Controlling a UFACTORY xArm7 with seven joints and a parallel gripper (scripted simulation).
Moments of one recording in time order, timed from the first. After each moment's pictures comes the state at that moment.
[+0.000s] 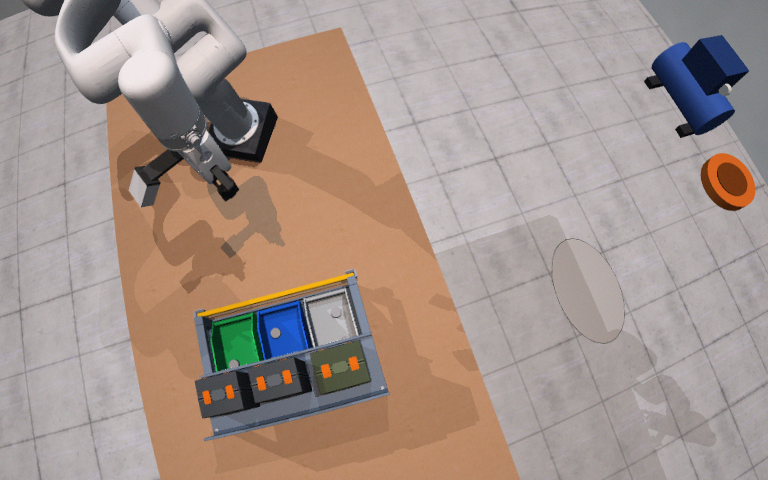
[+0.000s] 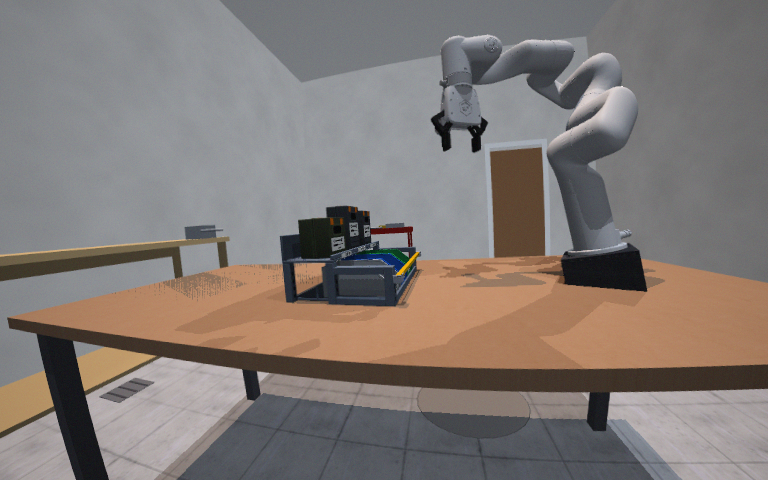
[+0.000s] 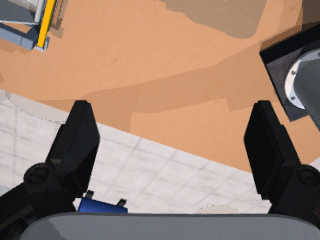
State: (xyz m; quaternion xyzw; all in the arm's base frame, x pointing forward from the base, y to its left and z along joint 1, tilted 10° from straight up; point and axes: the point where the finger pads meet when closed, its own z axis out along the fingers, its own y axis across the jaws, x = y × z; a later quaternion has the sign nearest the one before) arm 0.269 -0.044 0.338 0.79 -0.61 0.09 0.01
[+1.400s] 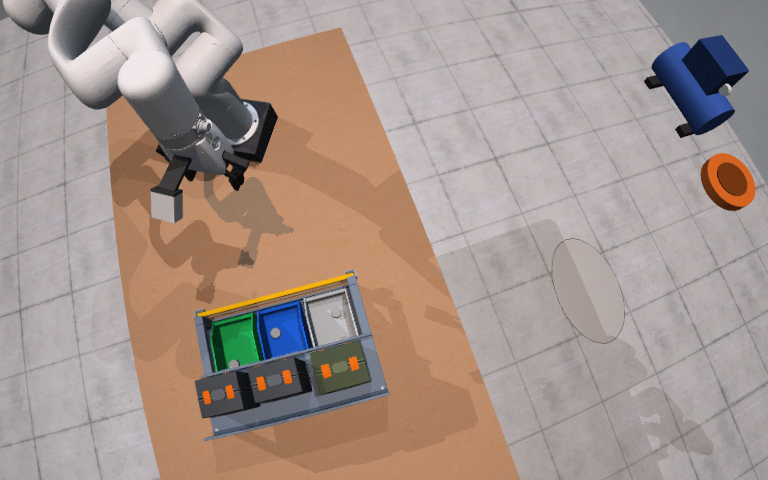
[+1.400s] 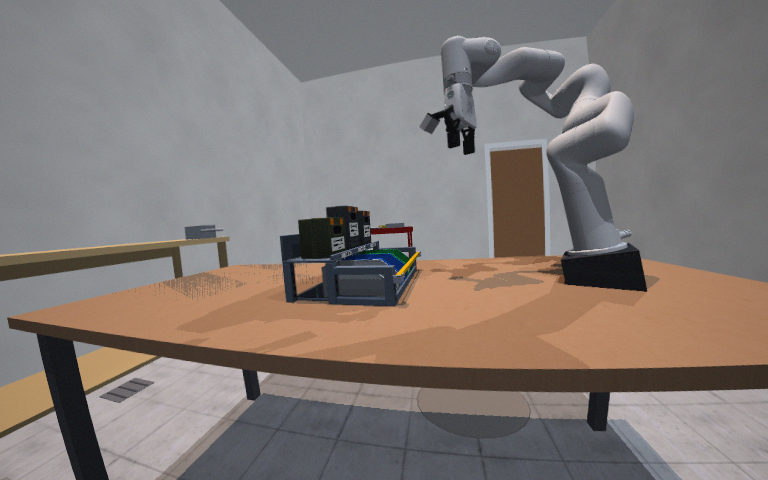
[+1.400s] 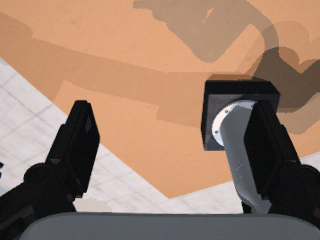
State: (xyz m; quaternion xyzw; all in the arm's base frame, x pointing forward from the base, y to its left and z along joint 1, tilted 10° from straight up) arm 0.269 -0.044 0.338 0.93 -0.37 0.09 0.03
